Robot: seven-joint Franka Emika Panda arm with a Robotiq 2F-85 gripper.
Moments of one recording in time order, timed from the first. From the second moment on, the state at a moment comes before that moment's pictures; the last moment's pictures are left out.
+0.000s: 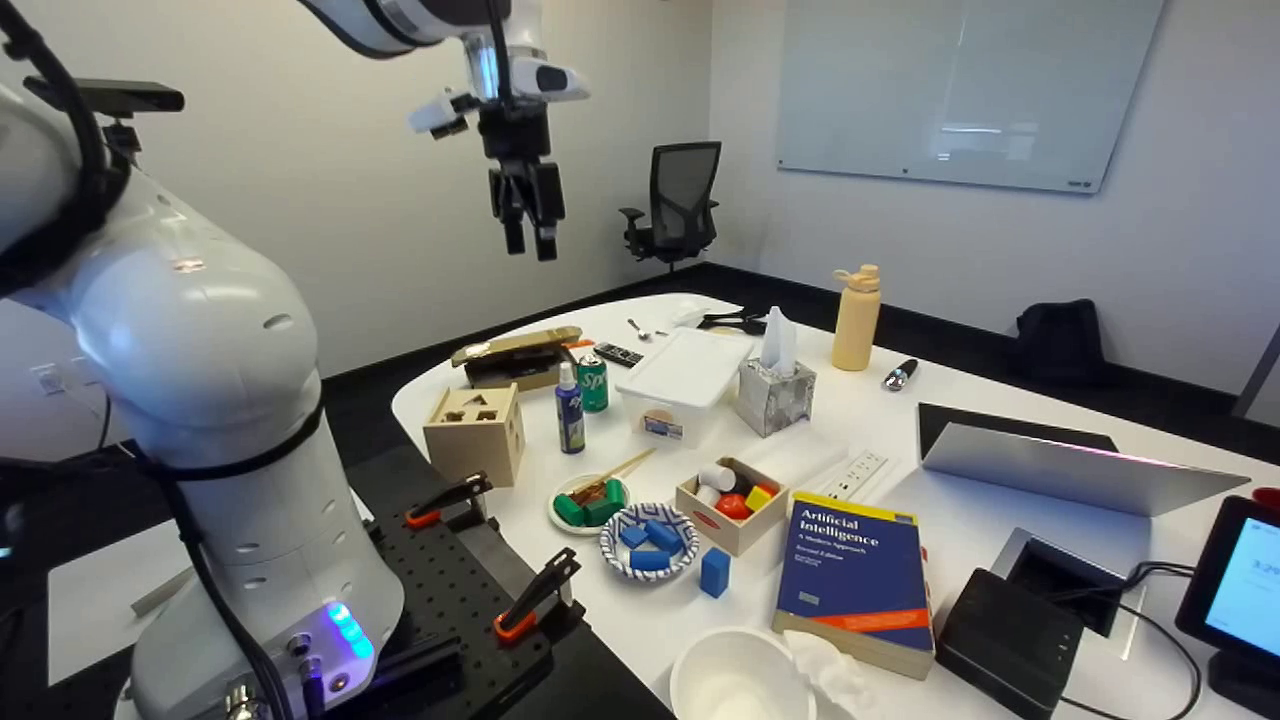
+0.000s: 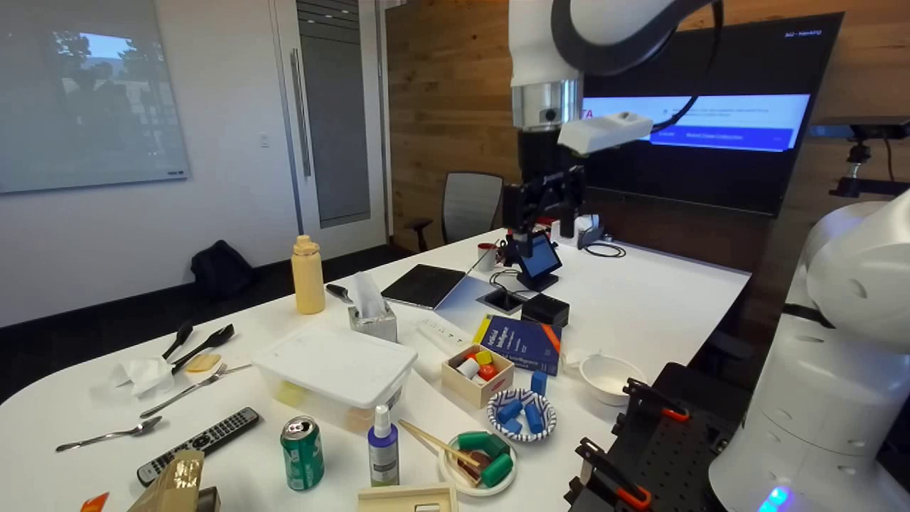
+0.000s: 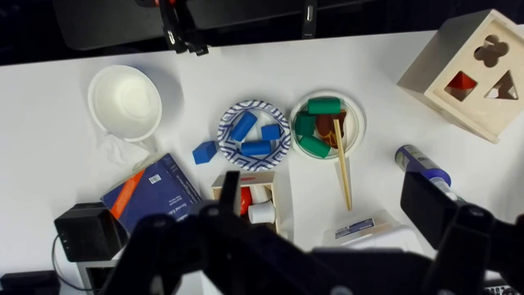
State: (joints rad) arm 0.03 -0.62 0.23 -2.60 0.03 1.93 0.35
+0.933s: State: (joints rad) arm 0.04 0.22 0.16 -2.66 0.19 2.79 0.00
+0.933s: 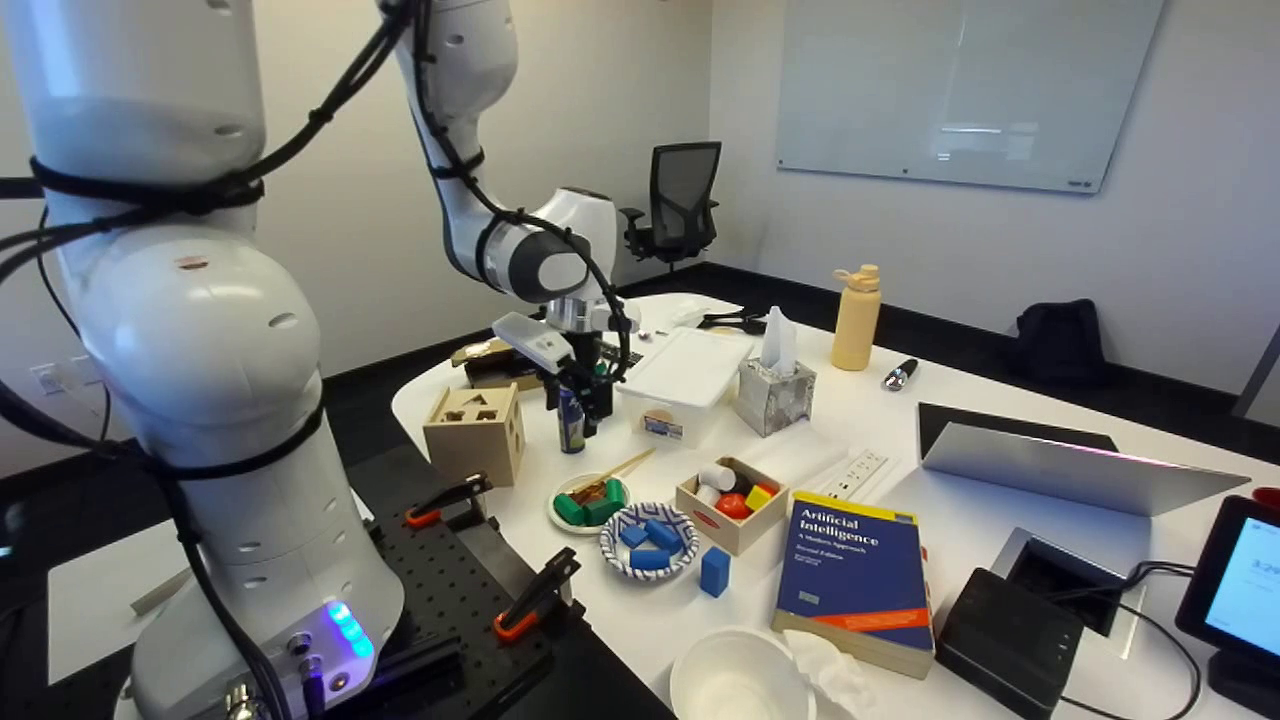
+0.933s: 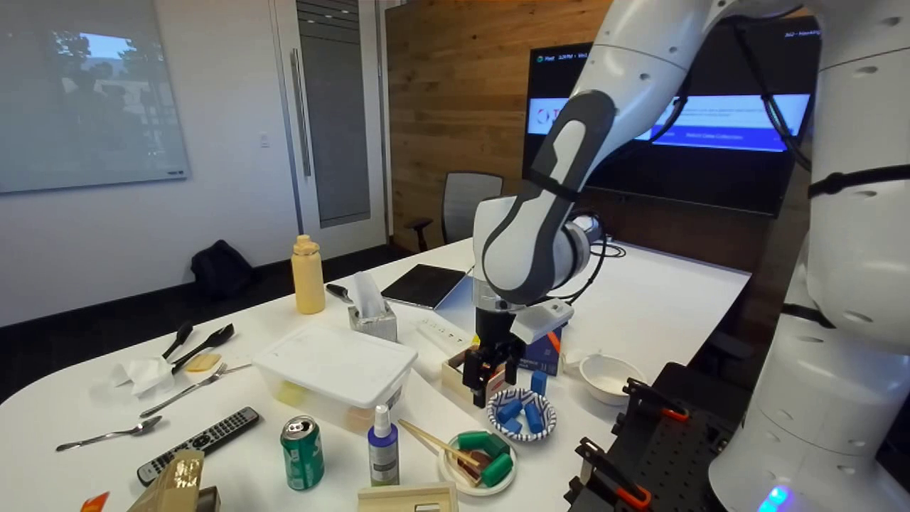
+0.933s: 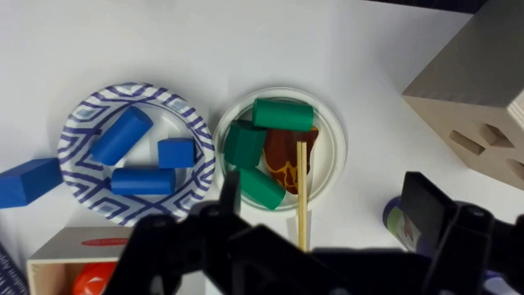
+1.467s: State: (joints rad) arm 0.00 0.65 0.17 -2.30 0.15 2.74 -0.15
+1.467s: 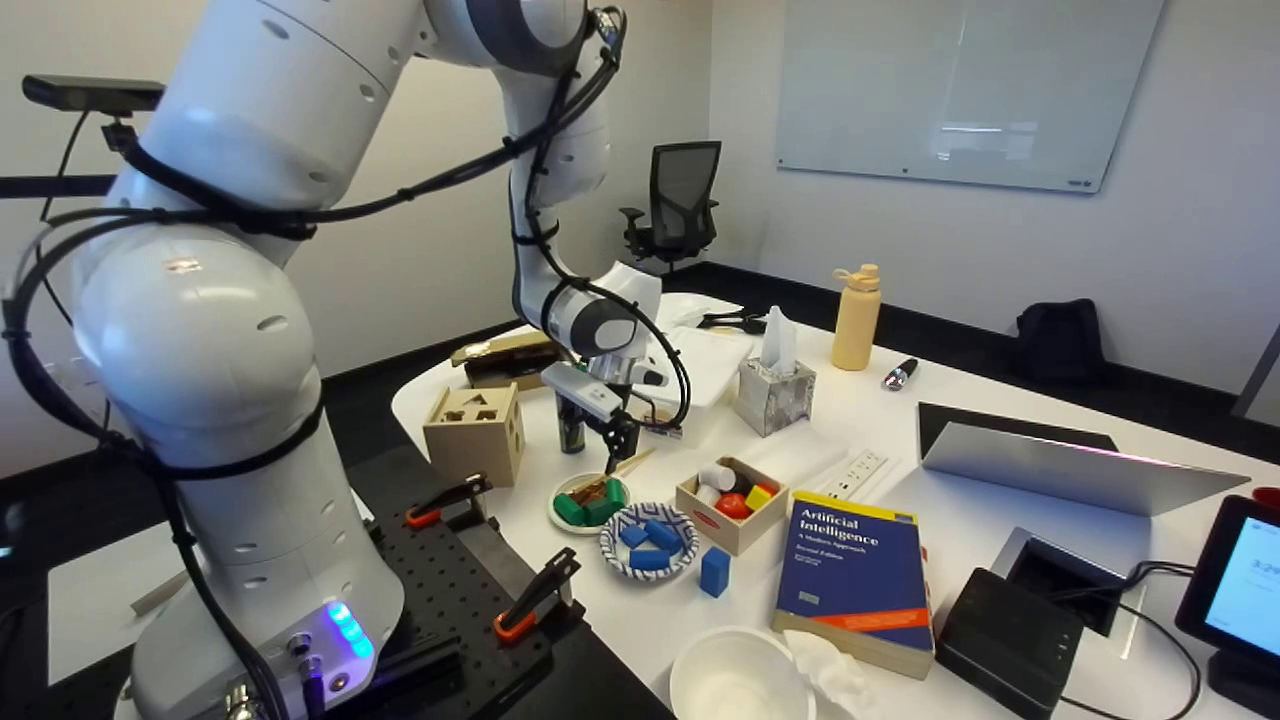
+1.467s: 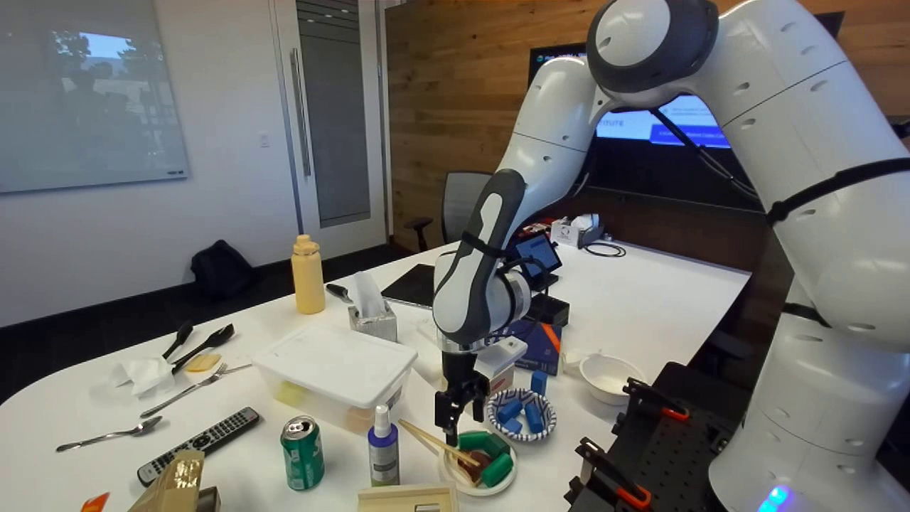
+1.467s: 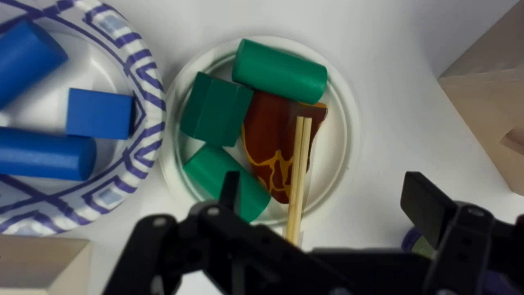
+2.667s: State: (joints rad) arm 0.18 0.76 0.08 -2.23 0.12 2.71 0.14
